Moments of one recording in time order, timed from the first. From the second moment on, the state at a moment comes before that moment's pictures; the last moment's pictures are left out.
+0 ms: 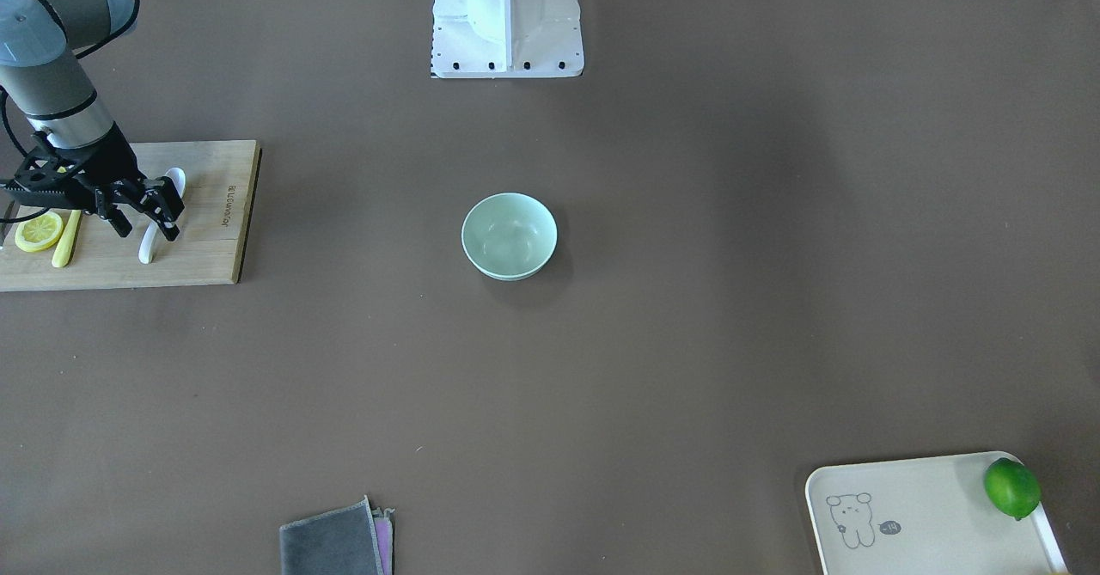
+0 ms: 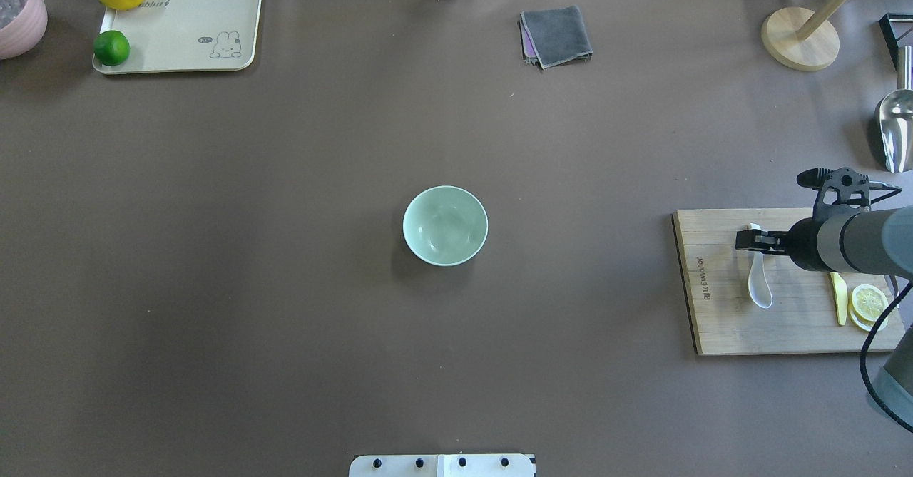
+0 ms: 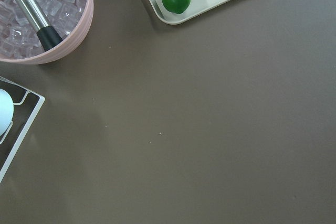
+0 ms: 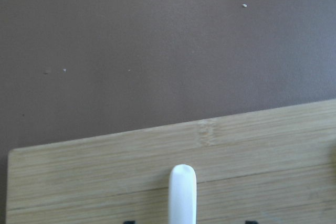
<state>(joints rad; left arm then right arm) -1.53 -1.61 -1.69 -1.70 -2.38 0.17 0.69 -1.74 1.80 -0.83 1.77 1.25</state>
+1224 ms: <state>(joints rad) -1.53 -1.61 -1.70 -1.71 -2.39 0.16 0.67 -1.67 1.88 -0.92 1.75 1.39</state>
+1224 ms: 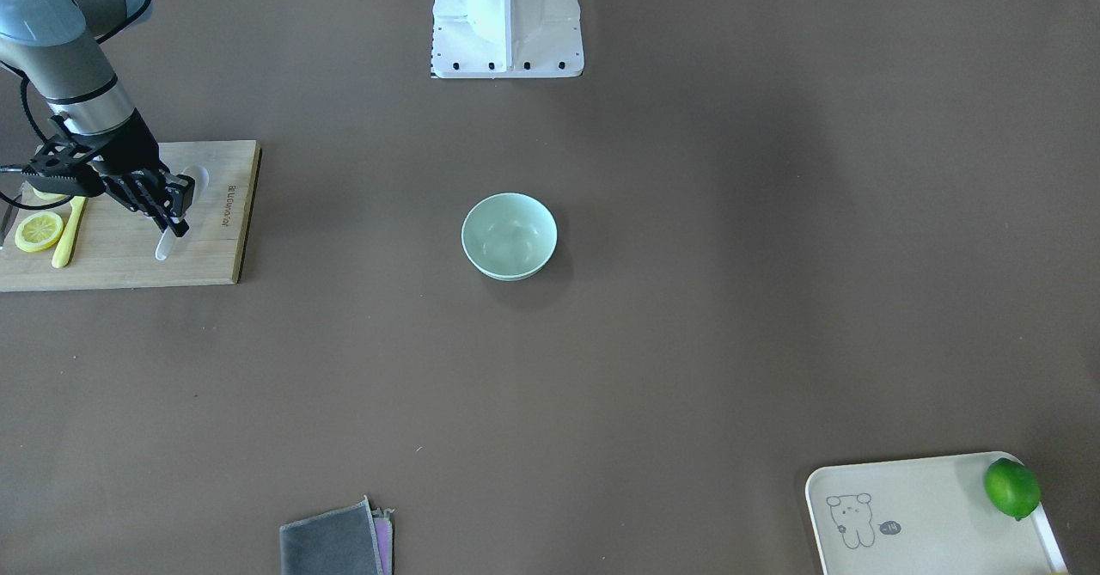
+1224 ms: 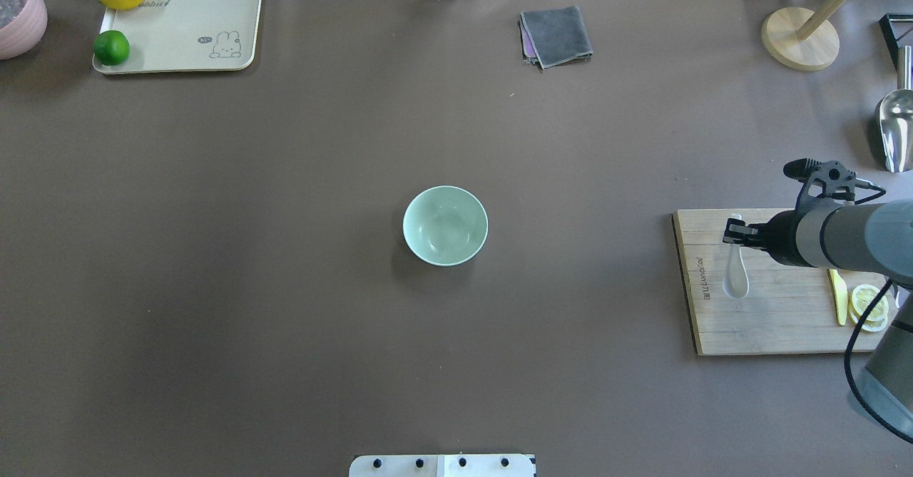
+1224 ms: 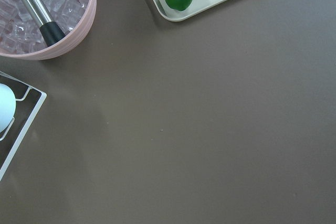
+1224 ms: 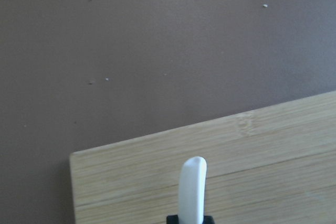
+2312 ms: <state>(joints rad) -1.53 -1.60 -1.69 -1.71 -2.39 0.16 0.41 -0.83 1.67 -1.58 1.51 1.86</state>
